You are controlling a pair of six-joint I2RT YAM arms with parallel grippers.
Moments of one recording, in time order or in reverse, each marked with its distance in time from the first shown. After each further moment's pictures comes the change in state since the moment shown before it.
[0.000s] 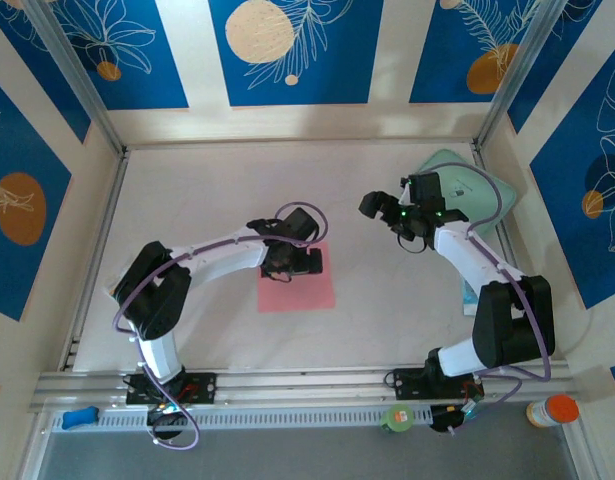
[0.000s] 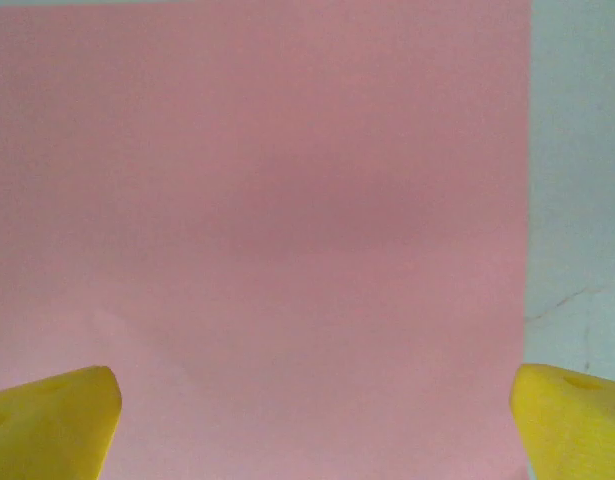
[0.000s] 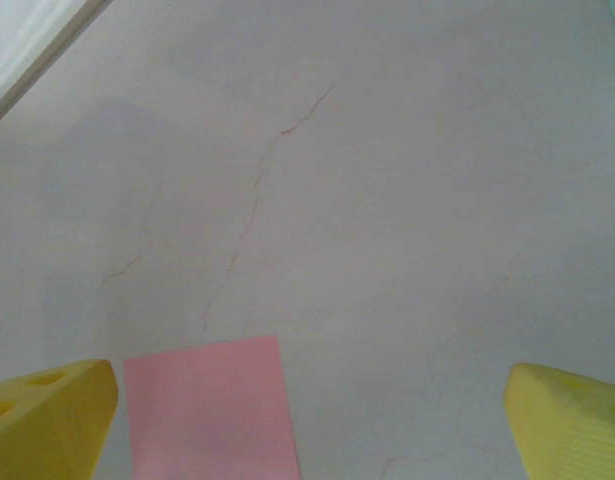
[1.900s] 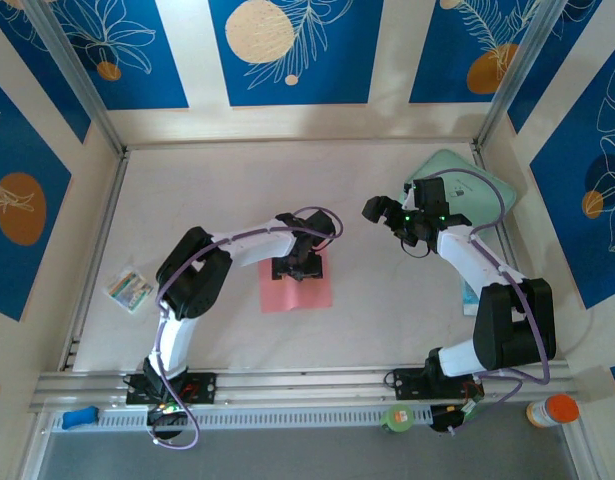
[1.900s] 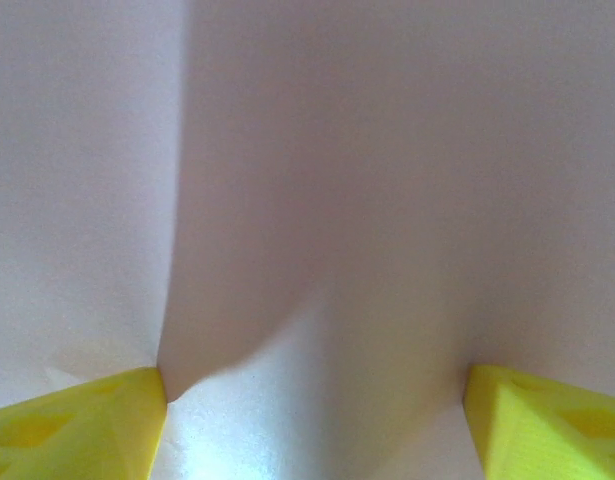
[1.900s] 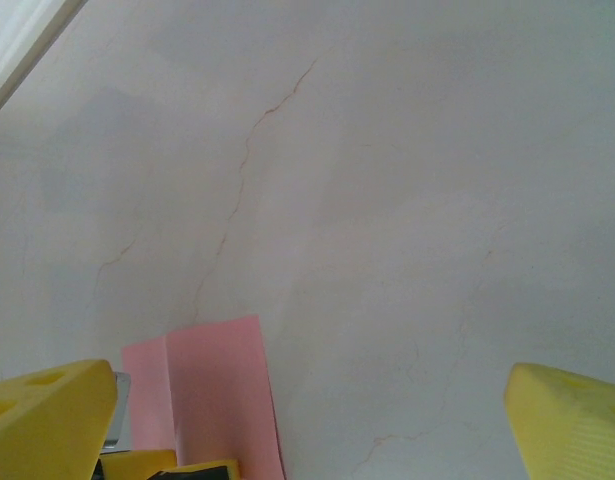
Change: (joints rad) left arm -0.023 0.262 0.201 -0.162 -0.013 -0.050; right arm -0.030 -0.016 -0.041 0.005 -0.040 0.000
